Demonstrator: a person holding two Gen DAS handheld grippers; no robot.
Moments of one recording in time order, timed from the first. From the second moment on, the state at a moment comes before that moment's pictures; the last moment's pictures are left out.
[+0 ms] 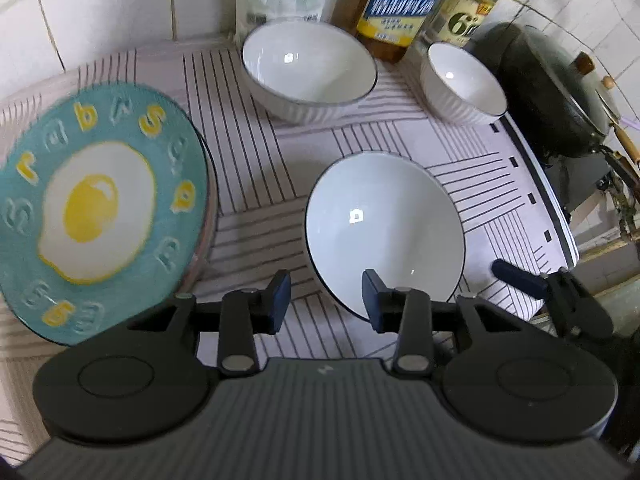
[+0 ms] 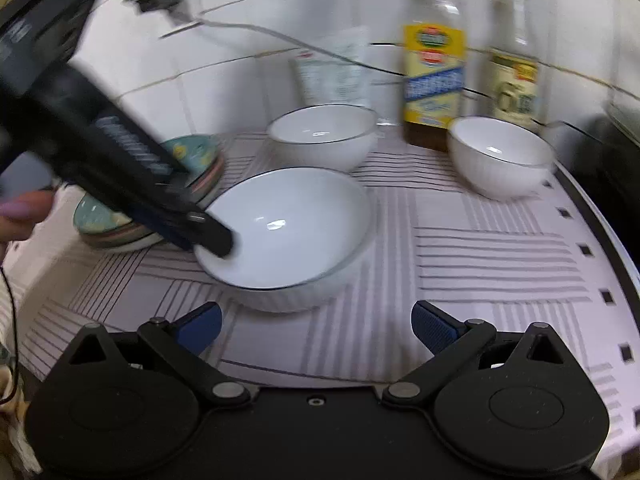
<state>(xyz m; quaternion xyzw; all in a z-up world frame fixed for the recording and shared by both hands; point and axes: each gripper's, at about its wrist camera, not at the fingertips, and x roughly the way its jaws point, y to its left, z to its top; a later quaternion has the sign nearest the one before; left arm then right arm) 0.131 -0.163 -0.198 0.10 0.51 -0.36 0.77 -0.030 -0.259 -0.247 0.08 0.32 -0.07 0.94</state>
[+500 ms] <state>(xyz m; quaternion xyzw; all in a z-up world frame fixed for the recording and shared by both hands) 0.116 -0.258 -0.160 0.12 0.45 -0.43 0.78 -0.053 -0.328 -0.218 0.19 0.24 -0.12 0.94</state>
